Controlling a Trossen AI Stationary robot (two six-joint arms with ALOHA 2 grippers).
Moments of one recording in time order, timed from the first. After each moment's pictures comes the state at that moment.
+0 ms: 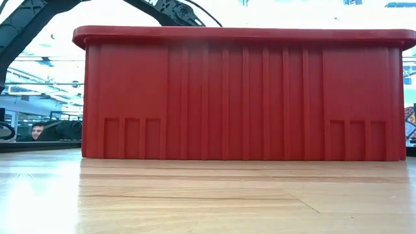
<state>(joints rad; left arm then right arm) 0.28 2.08 1.69 -0.97 0.08 -0.41 0.29 0.47 0.93 -0.45 0.45 0.08</state>
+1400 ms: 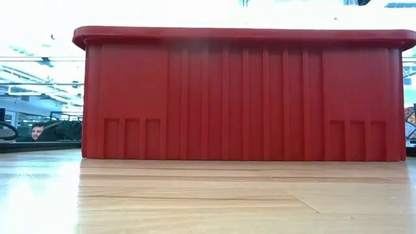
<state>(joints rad) 0.08 1.36 1.70 -0.83 -0.10 -0.10 0.29 0.40 0.93 -0.60 0.41 0.06</state>
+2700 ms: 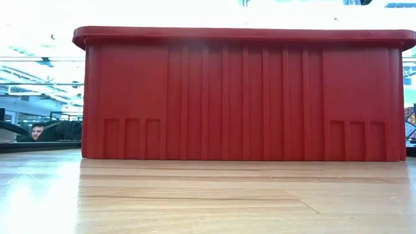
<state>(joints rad) -1.02 1.27 0.93 -0.84 -0.24 -1.88 0.29 0.37 0.93 -0.57 0.43 0.10</state>
